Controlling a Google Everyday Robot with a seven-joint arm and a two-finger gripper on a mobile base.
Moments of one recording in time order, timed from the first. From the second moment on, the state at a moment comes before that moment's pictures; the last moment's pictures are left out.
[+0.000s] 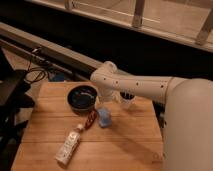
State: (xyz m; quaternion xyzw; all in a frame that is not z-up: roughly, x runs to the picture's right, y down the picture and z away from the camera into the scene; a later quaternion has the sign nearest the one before) arm 0.019 0.098 0.826 -0.22 0.22 0.61 0.72
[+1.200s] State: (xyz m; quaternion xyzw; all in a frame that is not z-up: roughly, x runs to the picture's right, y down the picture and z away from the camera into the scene) arm 0.022 0.129 0.854 -0.23 0.26 0.62 0.71
